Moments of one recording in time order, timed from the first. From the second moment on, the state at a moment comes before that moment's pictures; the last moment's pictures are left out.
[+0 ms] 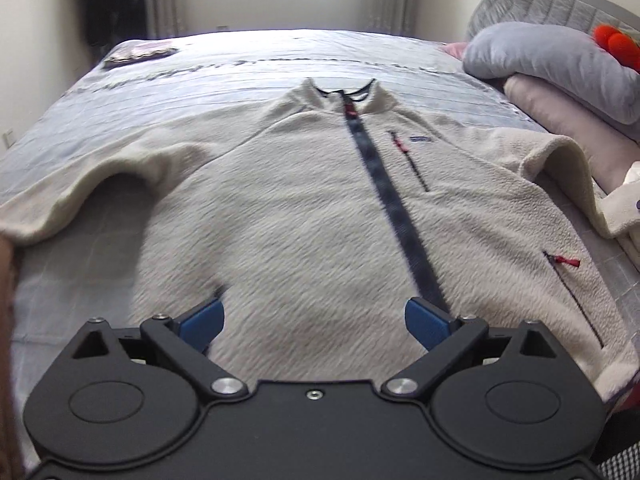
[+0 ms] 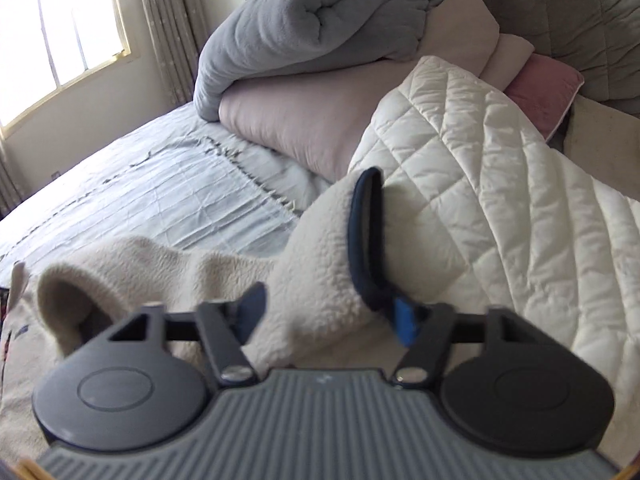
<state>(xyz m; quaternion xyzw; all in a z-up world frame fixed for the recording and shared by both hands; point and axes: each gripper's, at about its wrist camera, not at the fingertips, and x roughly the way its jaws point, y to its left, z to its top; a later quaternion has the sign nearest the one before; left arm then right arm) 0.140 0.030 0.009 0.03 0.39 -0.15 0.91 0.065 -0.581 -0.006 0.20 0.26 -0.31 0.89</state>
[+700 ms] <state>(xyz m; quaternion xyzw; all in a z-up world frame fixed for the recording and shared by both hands) 0.335 -0.301 -0.057 -0.03 0.35 -0.36 0.86 0.119 -0.696 0.090 0.09 0.11 -0.35 0.93</state>
